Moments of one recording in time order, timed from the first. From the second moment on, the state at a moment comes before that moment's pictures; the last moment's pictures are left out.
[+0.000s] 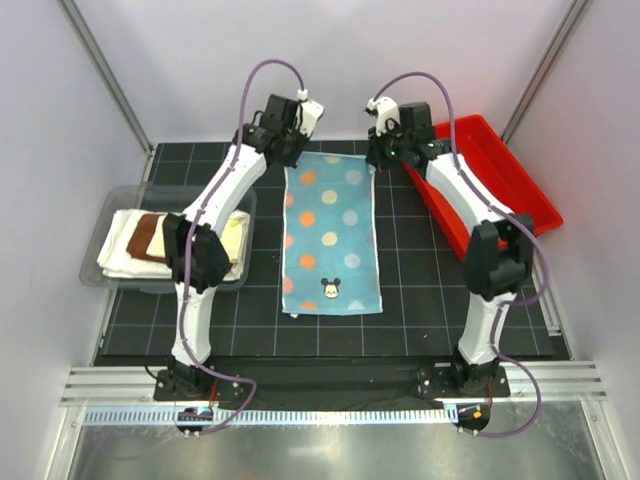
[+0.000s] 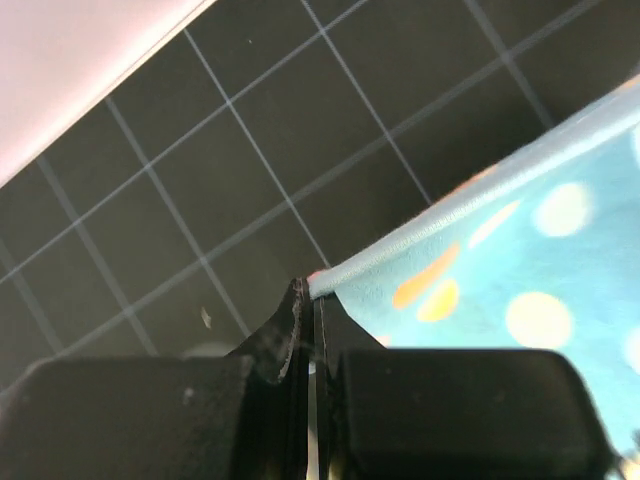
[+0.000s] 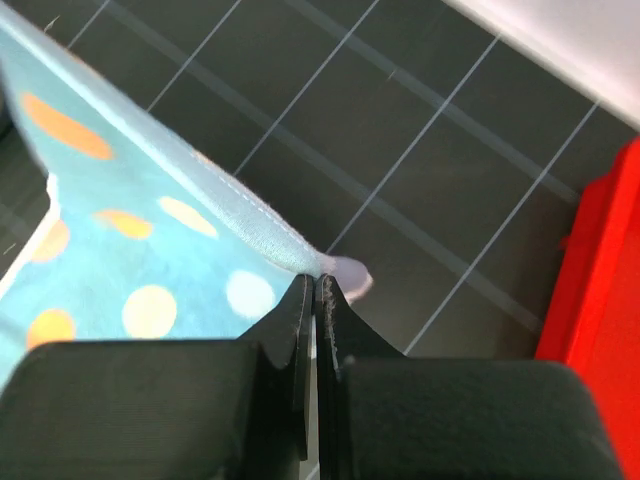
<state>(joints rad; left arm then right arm) -0.46 2.08 2.20 -0.84 -0.07 0.23 0.30 1.83 1.68 -0.43 -0.29 -0.18</state>
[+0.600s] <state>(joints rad) -0.38 2.26 2.09 -0.48 0.07 0.36 0.24 2.14 1.89 -0.47 -0.41 -0.33</state>
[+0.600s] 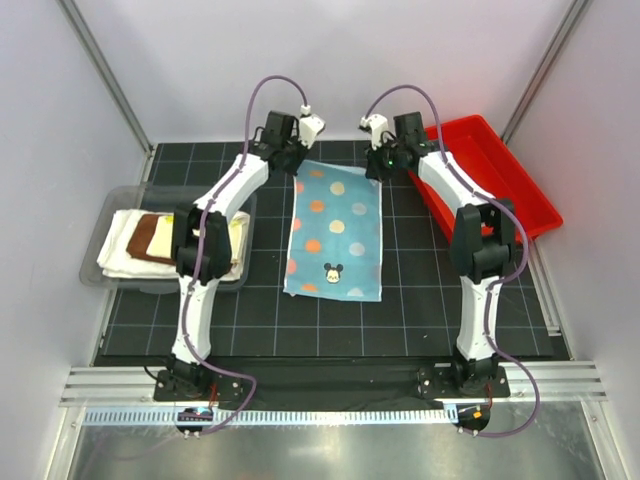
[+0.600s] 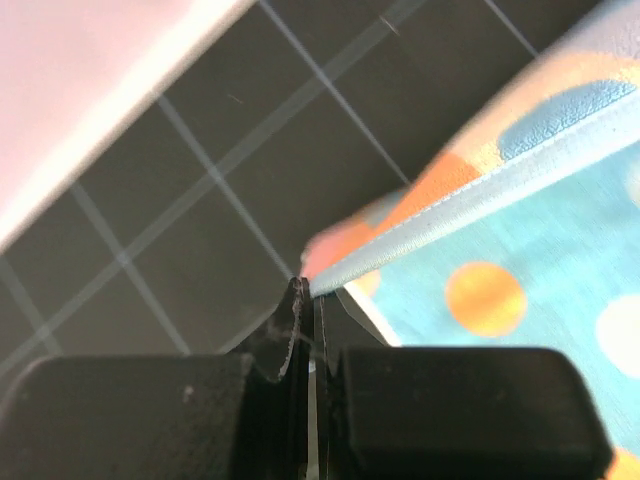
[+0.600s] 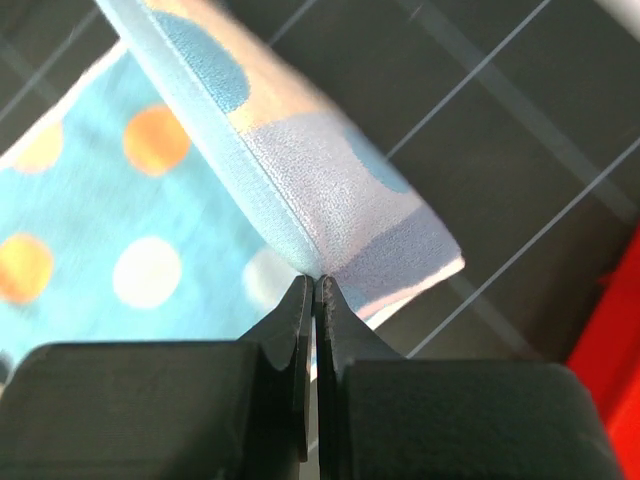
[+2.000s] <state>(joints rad) -0.52 1.59 1.16 -0.61 0.26 0.07 0.54 1.44 1.06 -0.63 -0.20 -0.10</state>
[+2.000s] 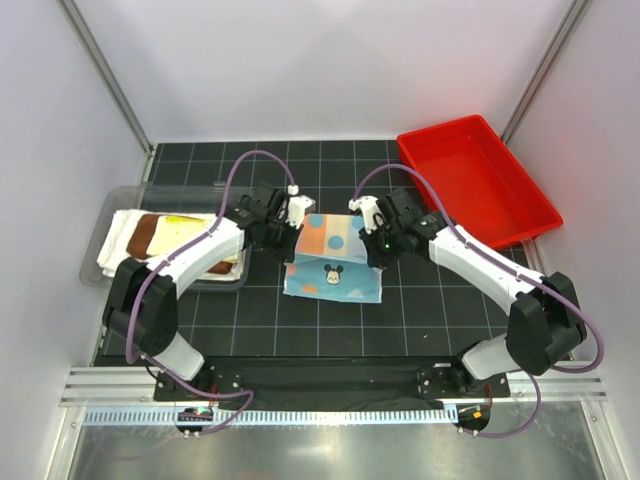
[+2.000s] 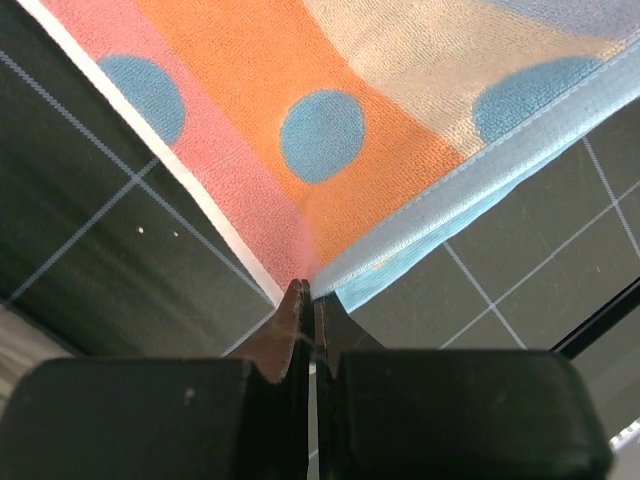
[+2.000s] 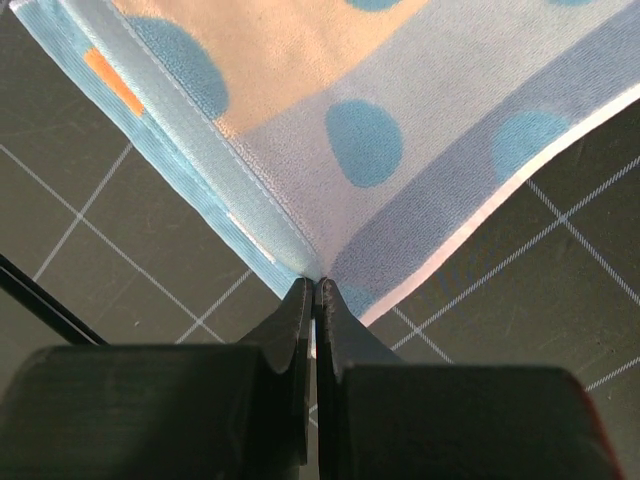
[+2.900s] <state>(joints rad) -0.58 1.56 1.07 -0.61 0.21 -0.03 0.58 1.50 1.01 -0.67 -0.21 0.00</state>
